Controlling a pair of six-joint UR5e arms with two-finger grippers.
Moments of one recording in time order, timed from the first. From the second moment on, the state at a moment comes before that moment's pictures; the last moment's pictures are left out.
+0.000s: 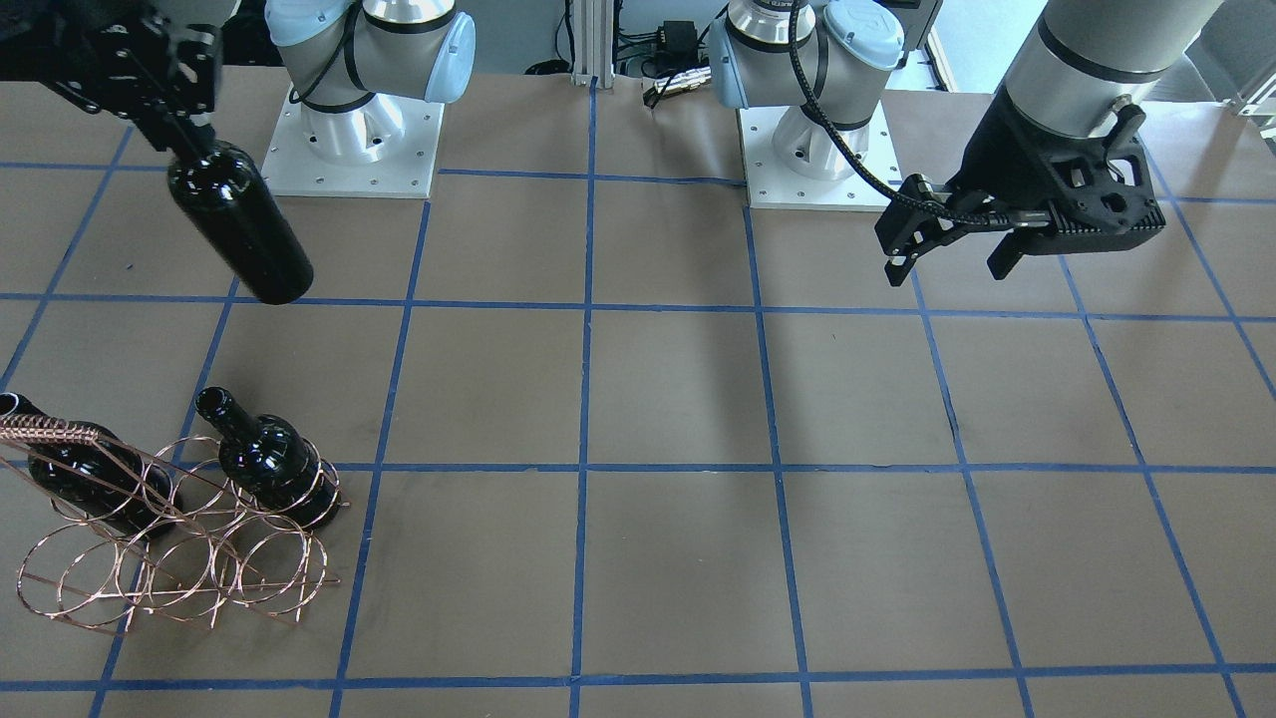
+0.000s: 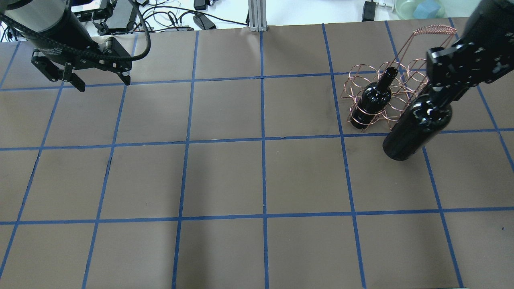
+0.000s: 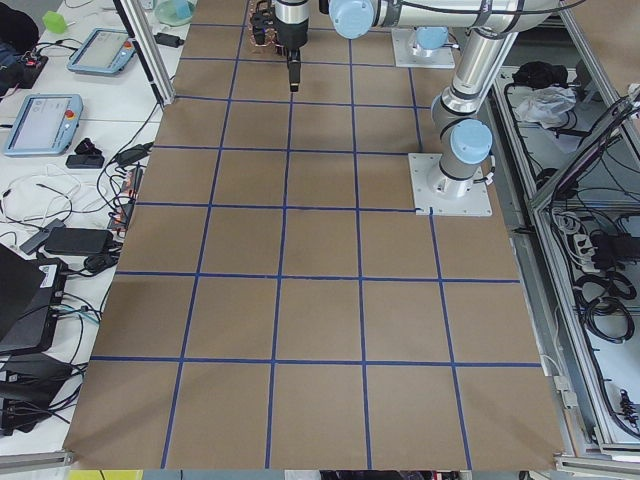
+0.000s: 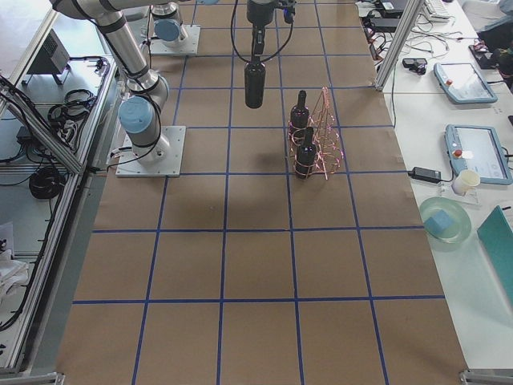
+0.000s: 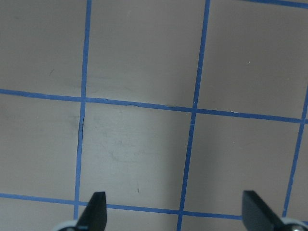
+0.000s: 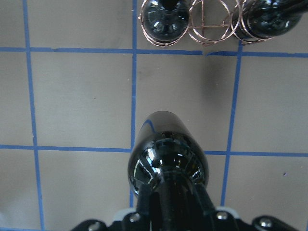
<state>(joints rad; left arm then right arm) -1.46 -1.57 -1.52 -1.58 1.57 0.00 1.34 -1.69 1.46 -1.29 -1.57 -0.27</state>
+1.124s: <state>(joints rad) -1.50 -1.55 -1.56 -1.58 1.57 0.00 1.27 -1.46 1.30 -1.43 -1.55 -0.40</state>
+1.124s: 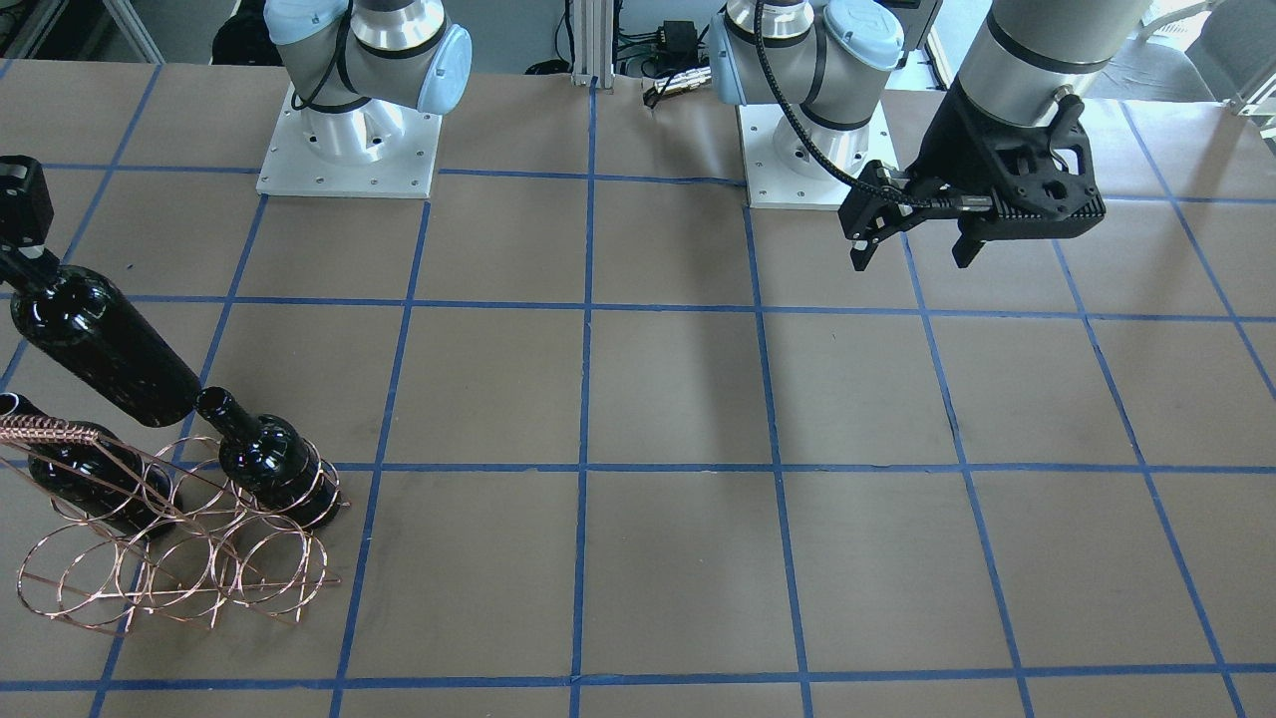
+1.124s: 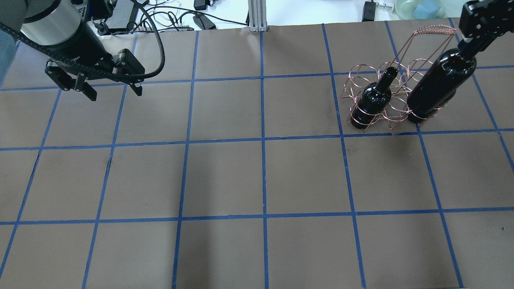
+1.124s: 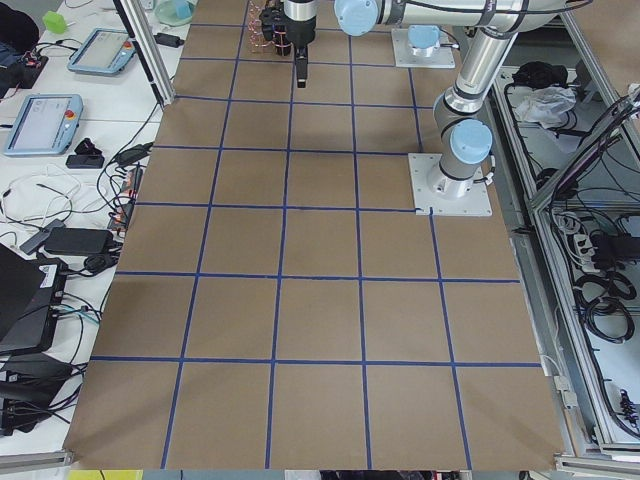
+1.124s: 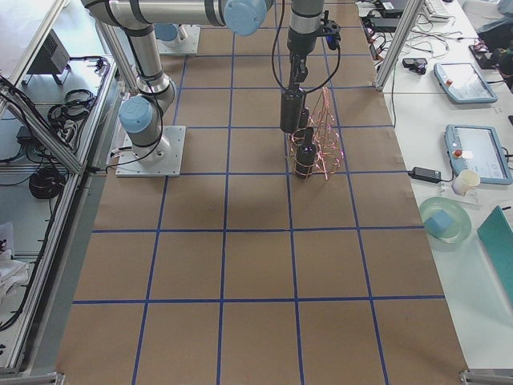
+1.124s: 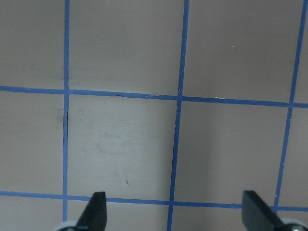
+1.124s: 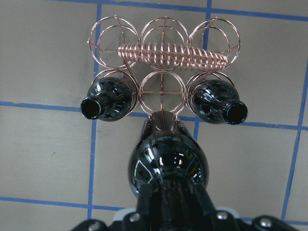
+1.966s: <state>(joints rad) -1.50 -1.55 -1.57 -1.58 1.57 0.01 1.29 -1.37 1.31 -1.54 -1.55 -0.43</state>
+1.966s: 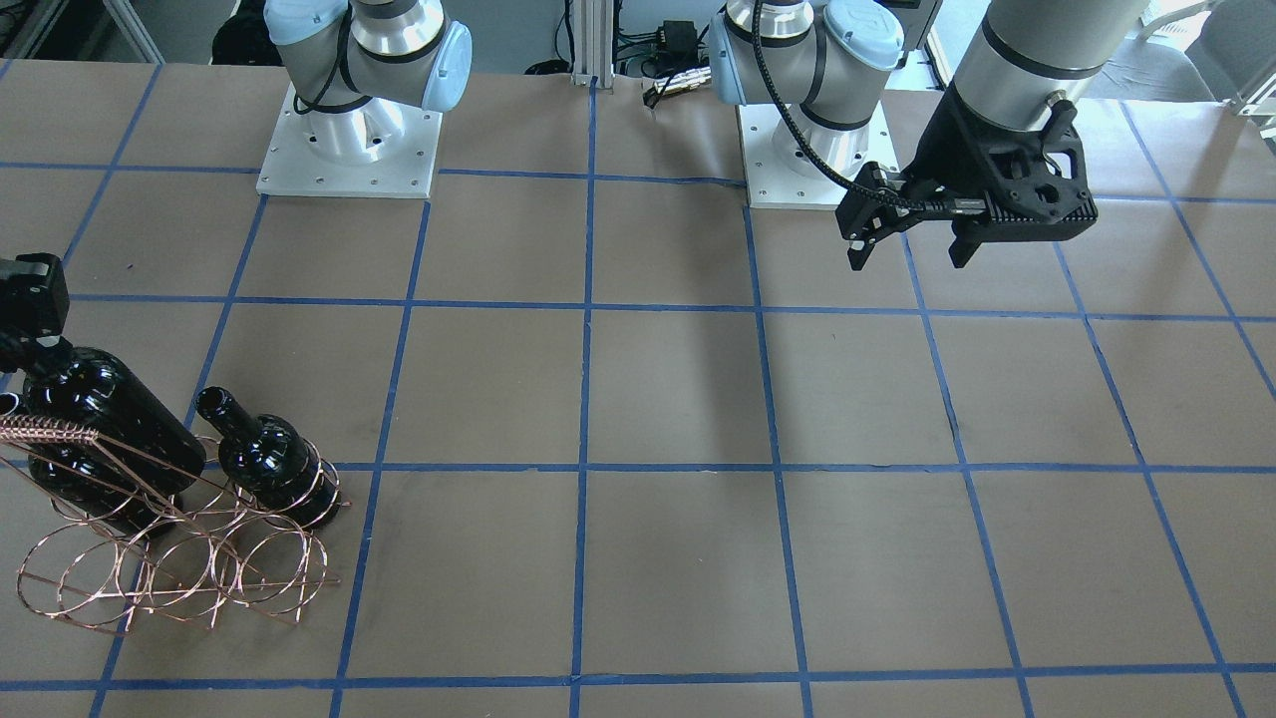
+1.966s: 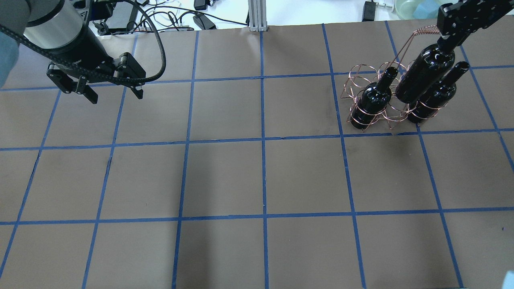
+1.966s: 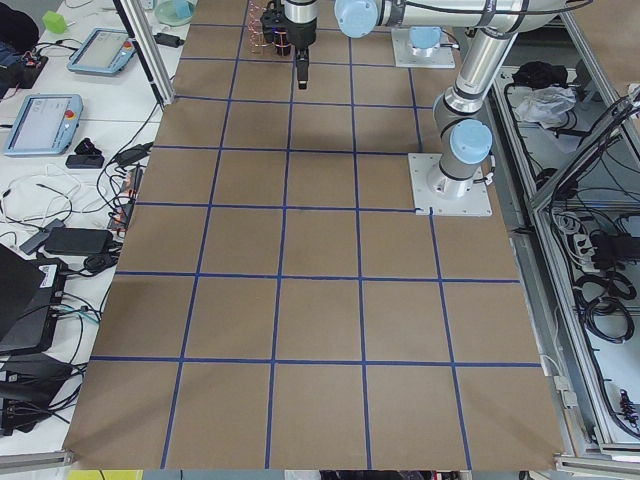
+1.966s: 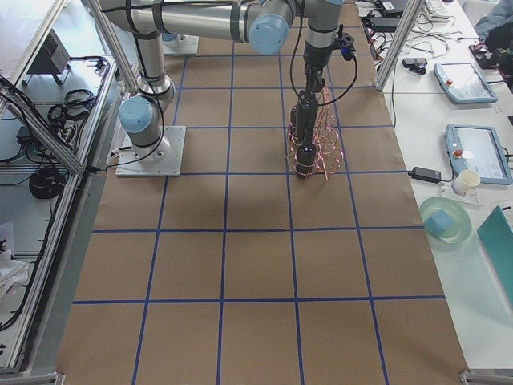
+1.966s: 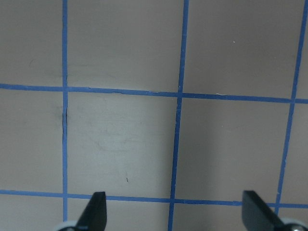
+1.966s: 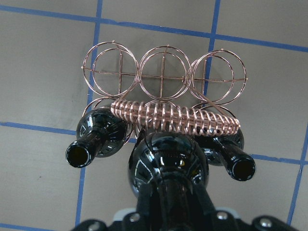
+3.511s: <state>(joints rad) -1.50 -1.54 -1.58 -1.58 1.57 0.01 1.29 -1.33 1.33 -1.58 -1.54 -0.42</state>
